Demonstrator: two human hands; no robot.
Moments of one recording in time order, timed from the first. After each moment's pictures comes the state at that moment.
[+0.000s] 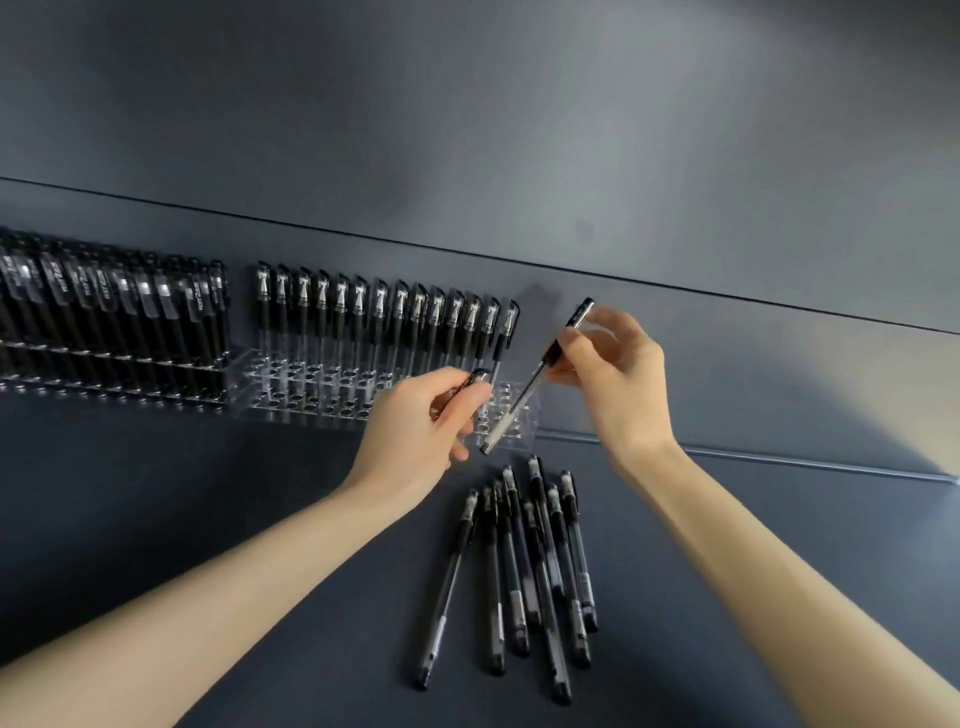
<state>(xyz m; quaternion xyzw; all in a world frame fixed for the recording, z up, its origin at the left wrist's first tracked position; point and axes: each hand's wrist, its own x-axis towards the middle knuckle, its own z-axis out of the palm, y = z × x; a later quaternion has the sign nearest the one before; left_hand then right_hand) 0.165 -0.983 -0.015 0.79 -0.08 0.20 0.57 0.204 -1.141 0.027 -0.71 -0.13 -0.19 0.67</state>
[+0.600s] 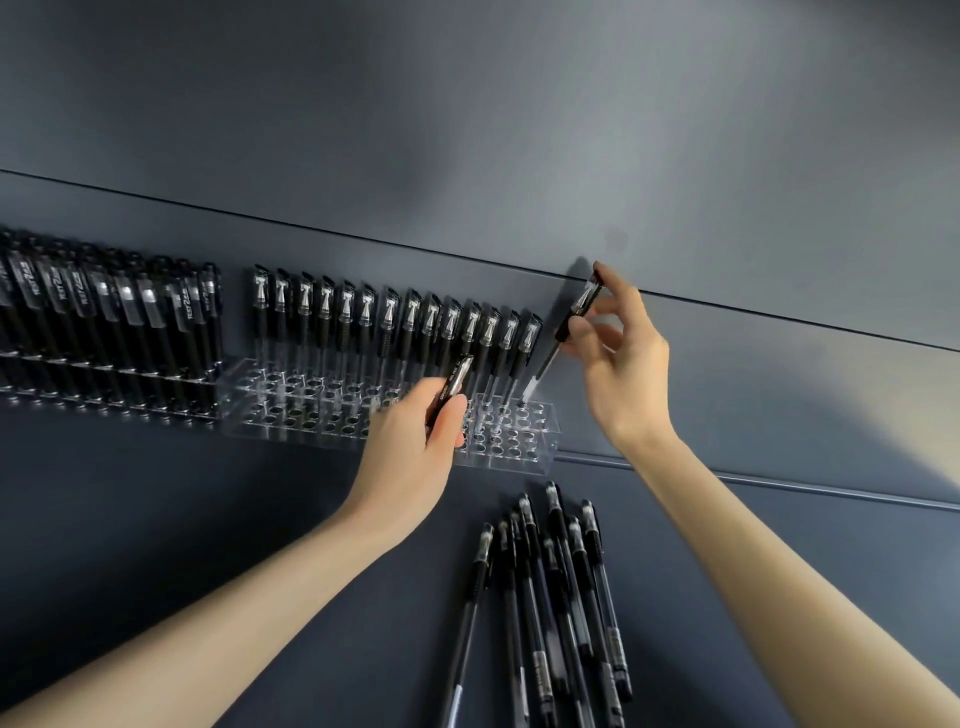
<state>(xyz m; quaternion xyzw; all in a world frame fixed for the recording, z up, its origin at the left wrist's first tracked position) 0.199 -0.969 -0.036 0.81 -0.07 0.25 0.53 0.273 -1.137 0.020 -0.76 -0.22 -0.32 0.52</state>
